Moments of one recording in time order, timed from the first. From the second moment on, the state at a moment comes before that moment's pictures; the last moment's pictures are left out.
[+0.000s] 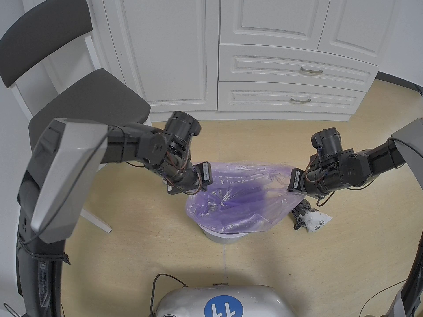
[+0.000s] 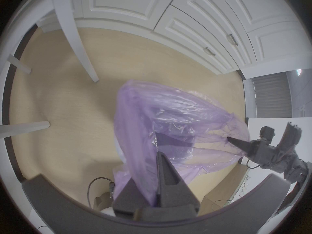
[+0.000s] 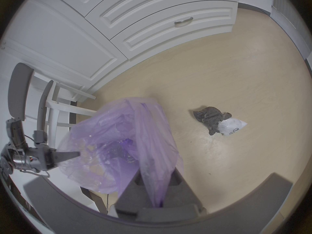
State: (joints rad) left arm -0.50 2.36 -1.89 0.46 -0.17 -0.55; right arm 0.30 2.09 -1.23 -0.09 0.06 0.51
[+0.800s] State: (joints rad) left arm -0.39 2.36 -1.66 0.23 -0.18 -0.47; right arm 0.21 2.09 -1.14 -0.09 0.00 0.25
